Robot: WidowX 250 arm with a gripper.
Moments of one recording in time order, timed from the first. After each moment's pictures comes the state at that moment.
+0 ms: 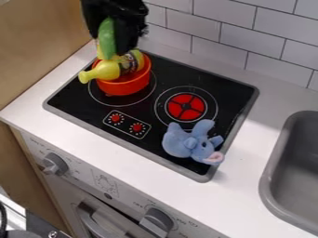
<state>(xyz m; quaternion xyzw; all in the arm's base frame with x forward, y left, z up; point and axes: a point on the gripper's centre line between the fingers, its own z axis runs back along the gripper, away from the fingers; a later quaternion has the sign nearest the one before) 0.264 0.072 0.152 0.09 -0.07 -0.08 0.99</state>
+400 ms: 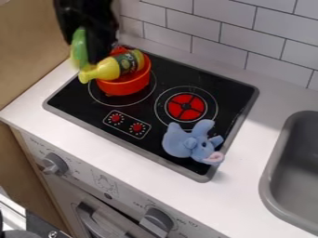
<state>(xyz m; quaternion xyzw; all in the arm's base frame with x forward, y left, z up) 0.245 0.083 0.143 0.12 -0.07 -0.11 0.98</state>
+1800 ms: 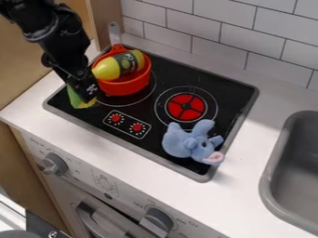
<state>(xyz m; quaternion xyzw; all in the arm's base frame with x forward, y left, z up) 0.232 0.110 0.085 0.02 -0.17 -0.15 0.97</state>
